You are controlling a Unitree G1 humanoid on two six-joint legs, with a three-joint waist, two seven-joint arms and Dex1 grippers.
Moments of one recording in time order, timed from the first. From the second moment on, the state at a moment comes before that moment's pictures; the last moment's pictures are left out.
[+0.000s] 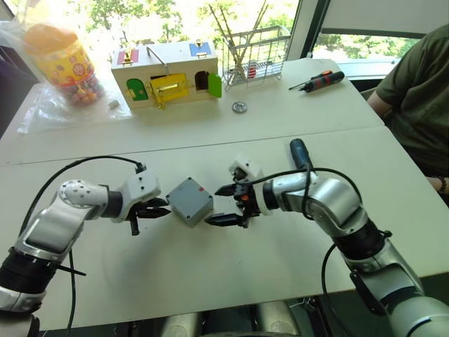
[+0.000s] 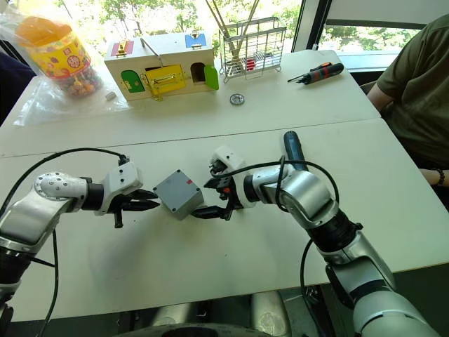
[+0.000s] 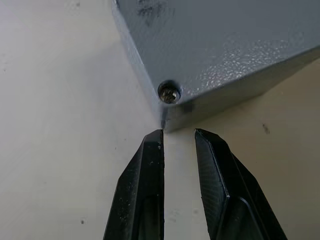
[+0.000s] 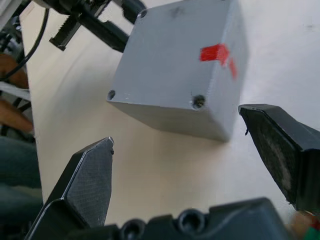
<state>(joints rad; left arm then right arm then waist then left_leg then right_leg) -0.30 0.90 -0.13 -0.22 -0.23 0.59 -1.07 -0.68 -0.46 0.45 -0.24 0.49 1.05 0.79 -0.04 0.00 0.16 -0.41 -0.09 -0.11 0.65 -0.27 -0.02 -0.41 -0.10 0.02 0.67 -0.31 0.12</state>
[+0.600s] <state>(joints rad) -0.35 0.83 -0.14 -0.15 -0.18 0.56 -1.01 -0.65 -0.42 0.46 -0.28 0.49 1.08 0.78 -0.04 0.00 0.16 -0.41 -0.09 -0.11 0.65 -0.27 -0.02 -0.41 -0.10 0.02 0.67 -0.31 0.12</state>
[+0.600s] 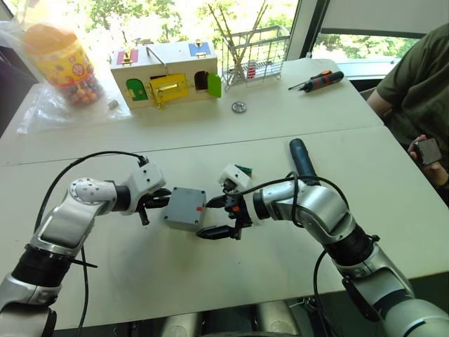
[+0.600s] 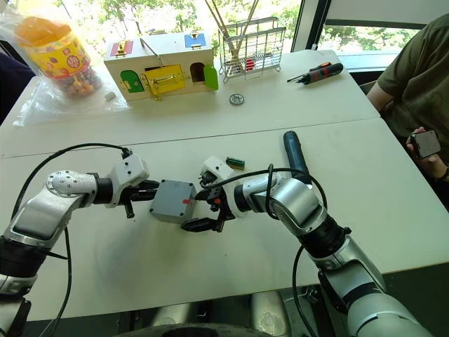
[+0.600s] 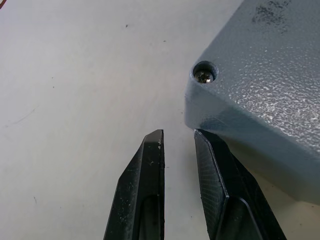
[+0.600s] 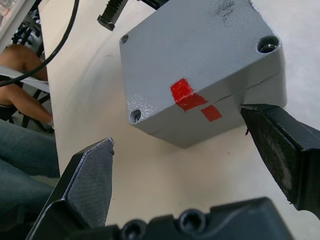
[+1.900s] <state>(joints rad) -0.45 0.95 0.03 -0.25 -0.40 0.71 -1.14 -0.62 -0.52 0.08 -0.32 0.57 0.83 0.85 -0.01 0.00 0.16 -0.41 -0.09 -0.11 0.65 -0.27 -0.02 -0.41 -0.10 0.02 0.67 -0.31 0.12</state>
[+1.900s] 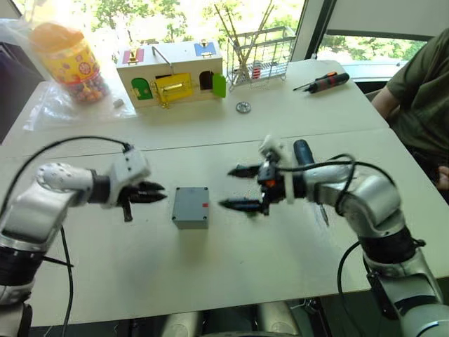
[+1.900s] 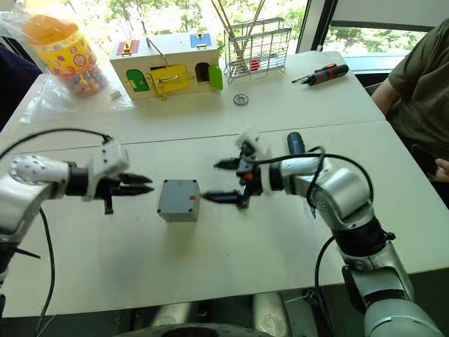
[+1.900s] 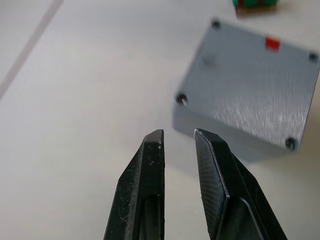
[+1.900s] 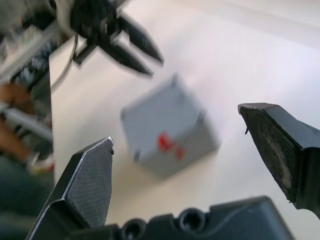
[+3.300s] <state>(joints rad) -0.42 0.86 -0.06 -0.30 -0.42 0.73 -1.02 -0.67 -0.33 0.19 0.34 0.20 0.39 0.79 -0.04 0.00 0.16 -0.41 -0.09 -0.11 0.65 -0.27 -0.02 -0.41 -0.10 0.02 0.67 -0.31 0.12</state>
